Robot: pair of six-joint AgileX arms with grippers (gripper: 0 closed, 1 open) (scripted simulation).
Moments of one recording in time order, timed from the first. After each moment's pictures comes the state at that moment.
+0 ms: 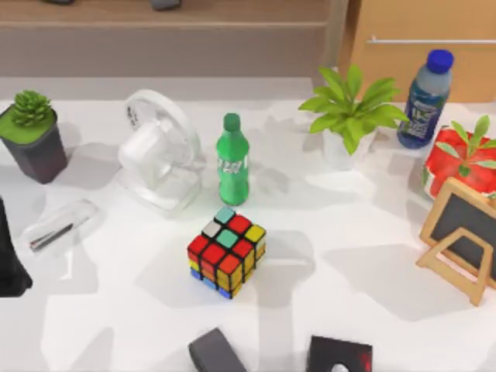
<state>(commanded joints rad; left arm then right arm) 0.00 0.00 0.00 0.00 0.00 0.00 -0.65 1.88 1.16 -0.84 -0.01 -0.82</state>
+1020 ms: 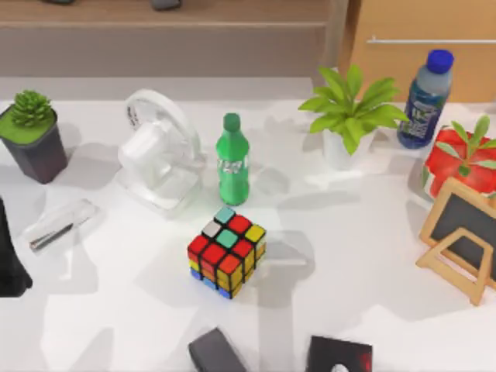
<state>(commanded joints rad) 0.00 0.00 0.00 0.00 0.00 0.00 -0.24 1.68 1.44 -0.93 -0.03 -0.40</state>
